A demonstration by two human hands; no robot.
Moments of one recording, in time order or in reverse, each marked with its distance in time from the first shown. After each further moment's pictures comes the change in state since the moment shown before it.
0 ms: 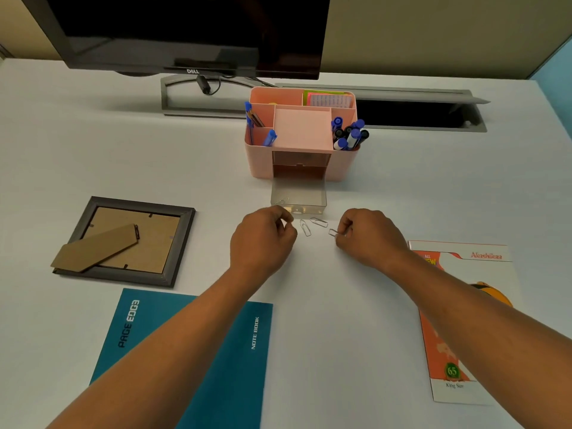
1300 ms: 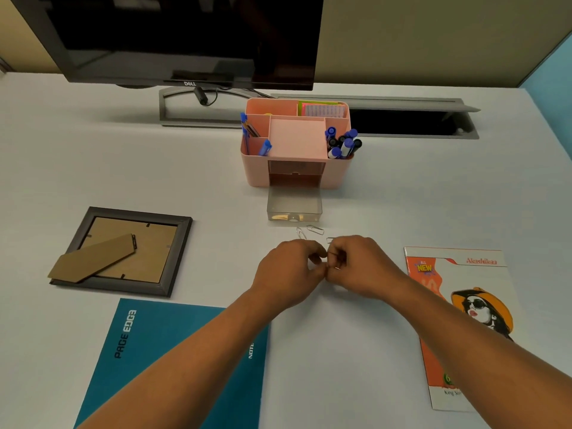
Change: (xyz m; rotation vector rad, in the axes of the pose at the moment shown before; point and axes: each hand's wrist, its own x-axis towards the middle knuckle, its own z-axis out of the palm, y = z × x) left_hand -0.024 0.018 0.024 0.046 -0.345 0.169; right_hand -0.035 -0.009 0.000 0.197 -0.178 -0.120
